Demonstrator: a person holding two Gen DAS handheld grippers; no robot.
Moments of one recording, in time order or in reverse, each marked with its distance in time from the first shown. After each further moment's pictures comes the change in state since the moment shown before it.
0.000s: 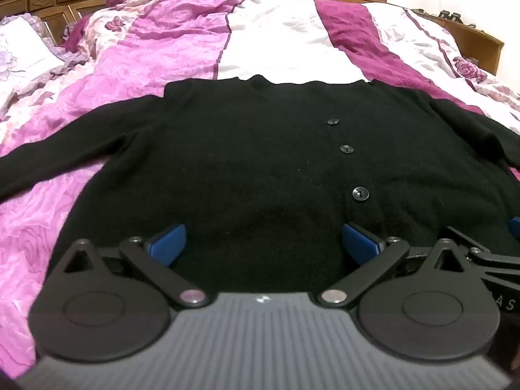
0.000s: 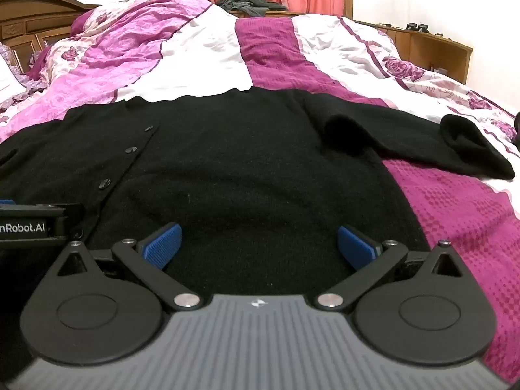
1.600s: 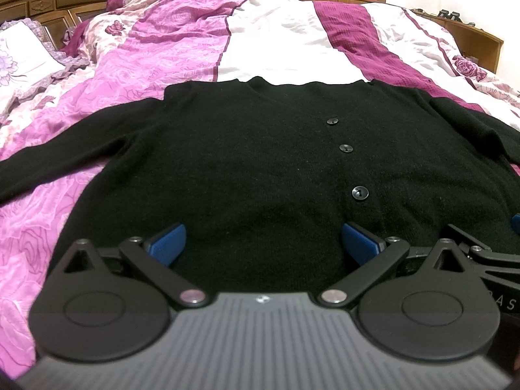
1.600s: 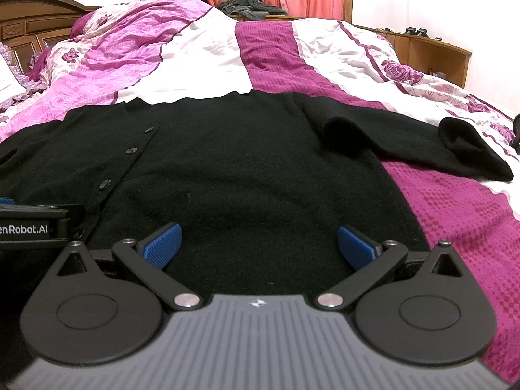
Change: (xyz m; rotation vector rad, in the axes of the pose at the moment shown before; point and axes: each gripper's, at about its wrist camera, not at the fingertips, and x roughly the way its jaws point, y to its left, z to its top) left arm 0.002 0.003 0.003 -0.001 0.005 0.004; right arm -0.002 0.001 0.001 -0.002 -0.016 -0.006
